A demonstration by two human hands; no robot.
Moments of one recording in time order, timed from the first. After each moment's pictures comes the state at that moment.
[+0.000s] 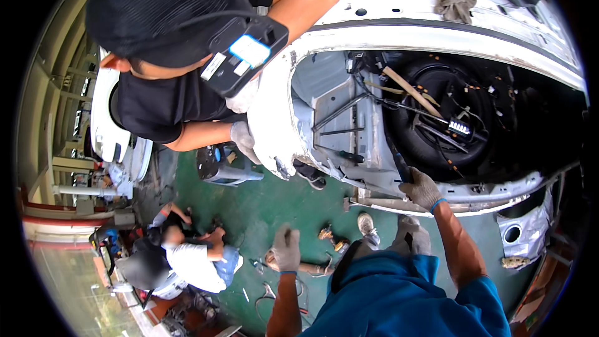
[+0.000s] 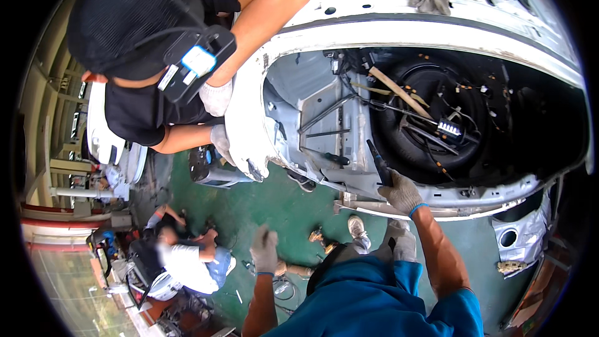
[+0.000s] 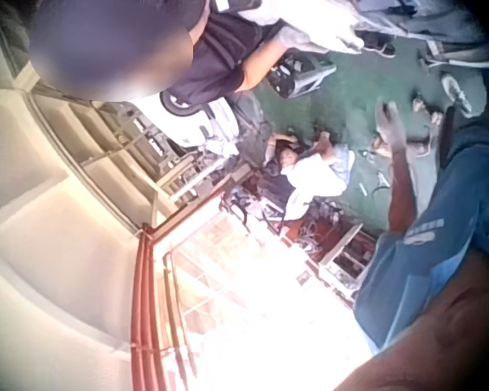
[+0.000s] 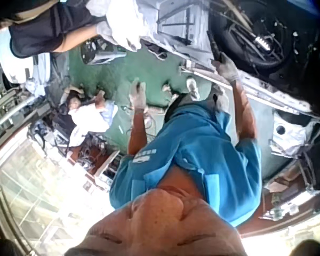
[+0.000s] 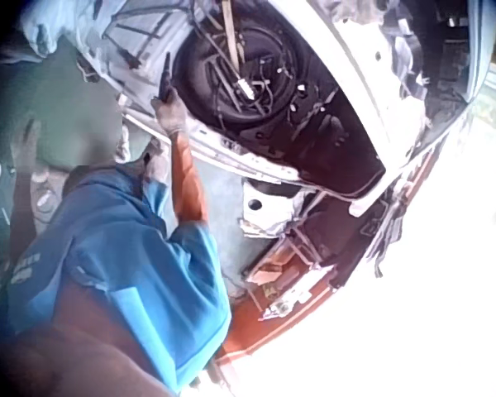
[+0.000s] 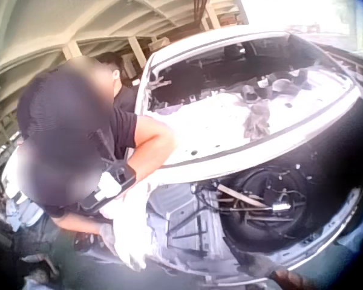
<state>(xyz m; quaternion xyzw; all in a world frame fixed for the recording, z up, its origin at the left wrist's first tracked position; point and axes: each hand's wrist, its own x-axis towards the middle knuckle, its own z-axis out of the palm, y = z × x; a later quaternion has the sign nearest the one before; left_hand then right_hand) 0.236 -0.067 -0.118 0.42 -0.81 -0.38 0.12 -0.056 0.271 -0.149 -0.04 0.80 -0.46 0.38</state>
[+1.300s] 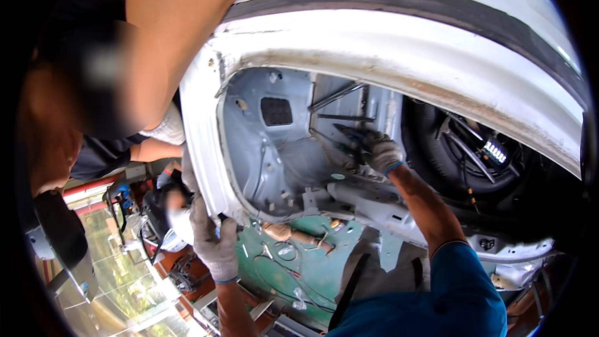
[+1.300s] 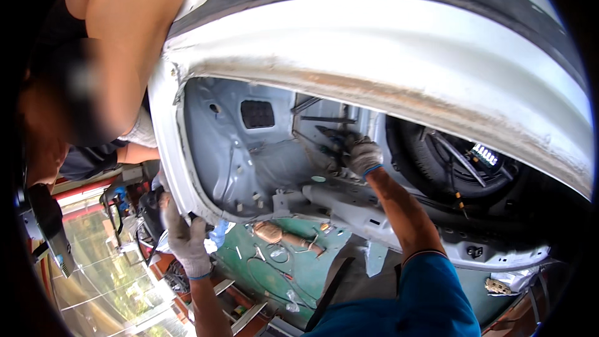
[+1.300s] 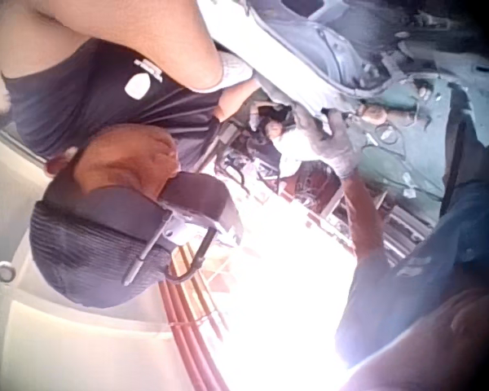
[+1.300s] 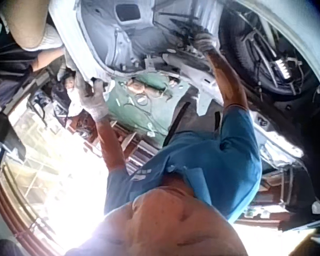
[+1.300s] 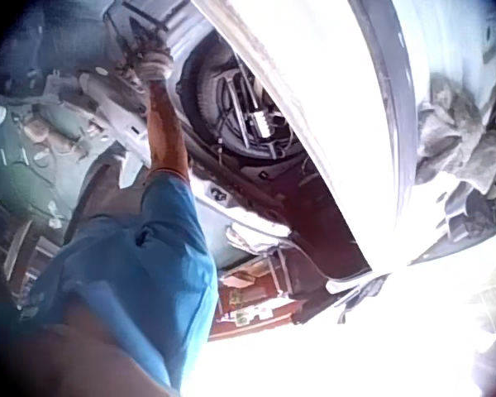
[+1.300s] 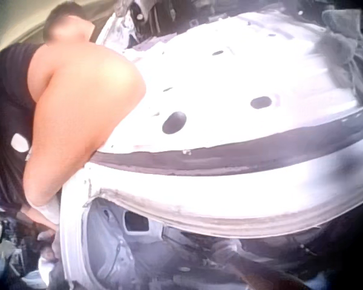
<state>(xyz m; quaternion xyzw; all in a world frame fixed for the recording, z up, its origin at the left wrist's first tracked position) 0.027 -0.086 -0.020 0.35 -0.86 -0.32 0.22 -0.185 0.111 -0.464 -0.35 0.87 -0.30 0.18</state>
